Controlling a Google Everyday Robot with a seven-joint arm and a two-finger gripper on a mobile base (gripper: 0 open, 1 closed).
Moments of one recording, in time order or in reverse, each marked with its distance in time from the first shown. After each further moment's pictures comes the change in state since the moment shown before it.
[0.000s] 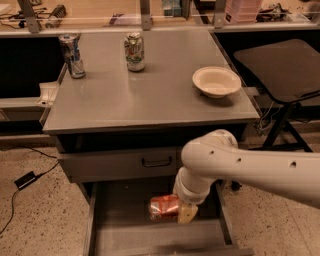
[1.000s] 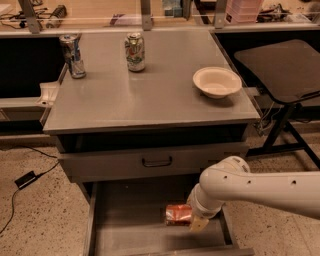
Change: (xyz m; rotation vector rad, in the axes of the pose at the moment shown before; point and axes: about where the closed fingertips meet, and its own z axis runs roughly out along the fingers) arm 0.069 0.002 0.074 0.060 -0.001 0.109
